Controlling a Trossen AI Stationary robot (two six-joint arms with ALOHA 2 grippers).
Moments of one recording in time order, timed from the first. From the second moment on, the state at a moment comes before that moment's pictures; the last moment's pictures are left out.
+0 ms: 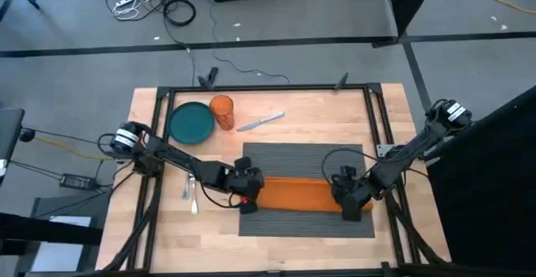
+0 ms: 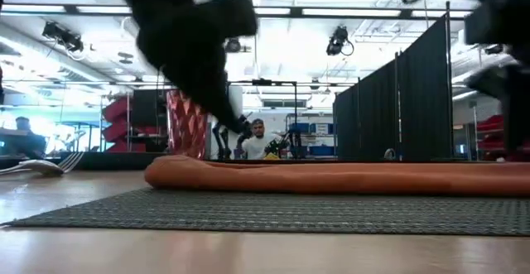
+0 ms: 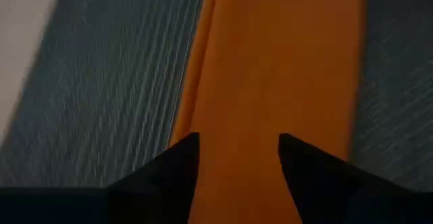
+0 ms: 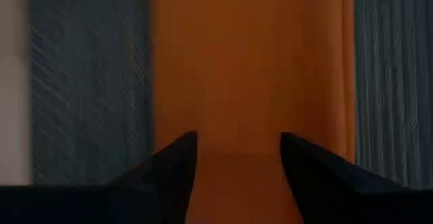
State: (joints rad) left arm -0.31 1.75 1.10 -0.29 -0.31 -0.30; right arm 0.64 1.30 0.66 -0.50 0.32 0.63
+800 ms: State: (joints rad) left arm -0.26 1.93 1.10 -0.24 -0.32 -0.29; right arm 0.48 1.54 0.67 -0.27 0.27 0.47
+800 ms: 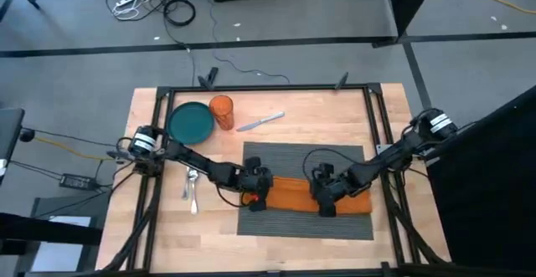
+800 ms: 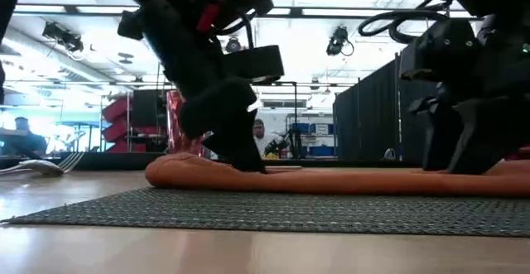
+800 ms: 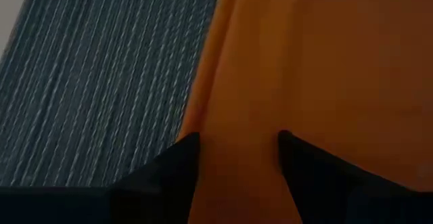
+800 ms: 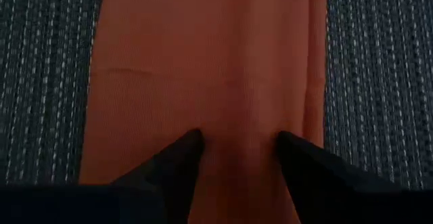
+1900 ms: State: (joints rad) left arm -0.19 2.17 1.23 0.44 -0.07 -0.03; right arm 0.98 1.15 0.60 -0.66 0.07 1.49
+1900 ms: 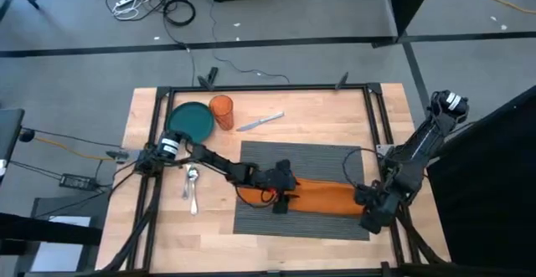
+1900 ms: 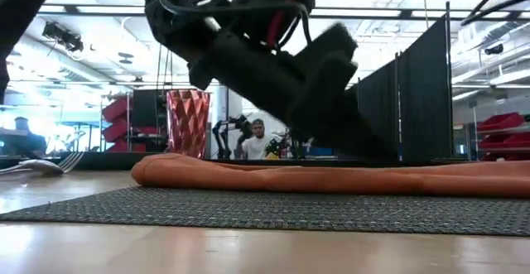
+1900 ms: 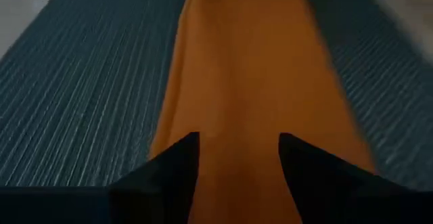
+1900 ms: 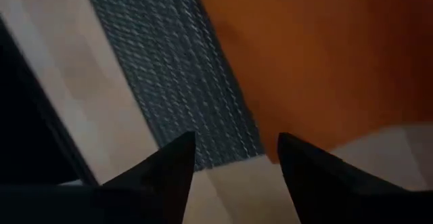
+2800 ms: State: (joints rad) left arm -0.19 2.22 1.21 0.50 -0.05 -0.06; right arm 1.06 1.19 0.55 -0.74 0.21 2.04
